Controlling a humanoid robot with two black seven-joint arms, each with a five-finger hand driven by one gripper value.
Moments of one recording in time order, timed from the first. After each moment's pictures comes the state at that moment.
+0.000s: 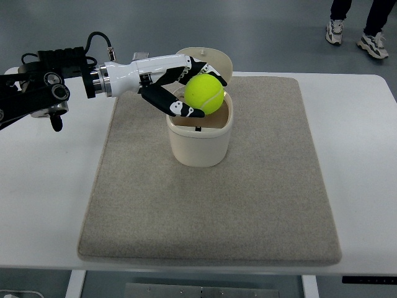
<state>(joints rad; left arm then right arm) -1.25 0.60 -0.08 -1.20 0.74 -0.29 -0.46 0.06 0.00 -0.05 0.21 0.05 -0.08 0.14</state>
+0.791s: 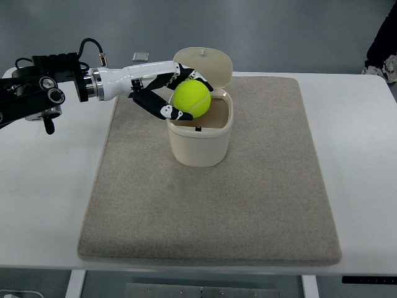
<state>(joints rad) -1.24 0.61 -0.03 -1.15 0.74 -0.28 -0.46 0.06 0.00 -0.05 0.21 0.05 -0.08 0.14</state>
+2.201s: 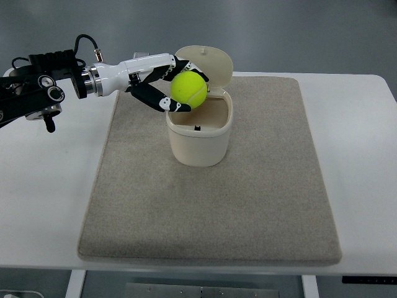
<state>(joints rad) -1.24 0.61 -0.03 -1.14 0.72 -0.22 -0.44 0.06 0.00 -0.05 0.21 0.05 -0.08 0.14</state>
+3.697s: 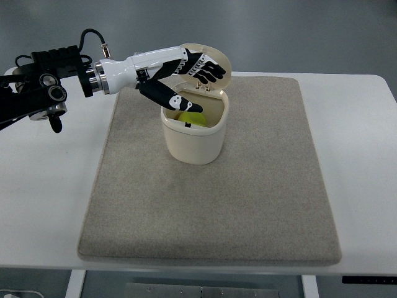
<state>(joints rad) -1.24 0.63 -0.12 -1.27 0.72 -0.20 -0.46 0.06 0.00 -0.05 0.21 0.05 -0.08 0.14</state>
